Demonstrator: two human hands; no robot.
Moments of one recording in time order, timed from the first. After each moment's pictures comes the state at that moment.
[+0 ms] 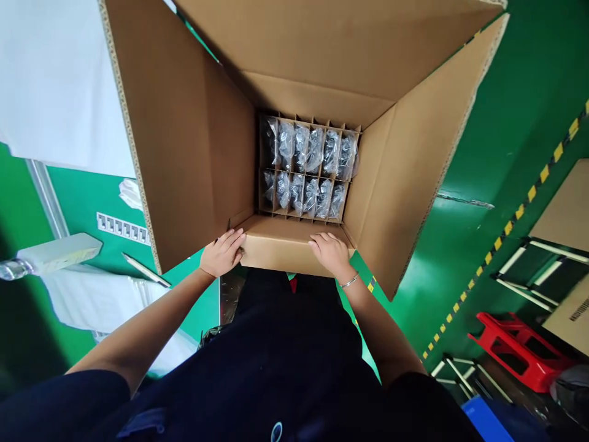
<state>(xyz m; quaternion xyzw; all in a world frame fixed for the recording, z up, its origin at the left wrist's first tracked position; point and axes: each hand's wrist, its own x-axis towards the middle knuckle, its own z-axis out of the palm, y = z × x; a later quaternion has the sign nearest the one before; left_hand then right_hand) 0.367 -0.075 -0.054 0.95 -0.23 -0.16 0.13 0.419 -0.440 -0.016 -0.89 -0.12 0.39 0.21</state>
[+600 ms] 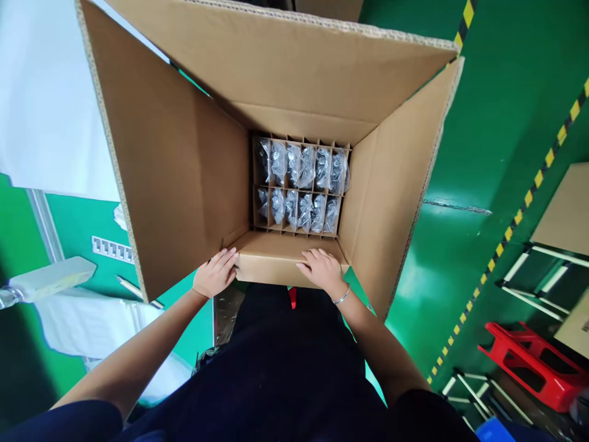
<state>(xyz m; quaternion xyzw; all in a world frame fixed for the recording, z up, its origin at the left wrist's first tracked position) 0.367 -0.078 -0.050 0.96 -0.25 -0.12 0.06 0.409 -0.441 -0.028 -0.90 -0.15 0.34 0.22</state>
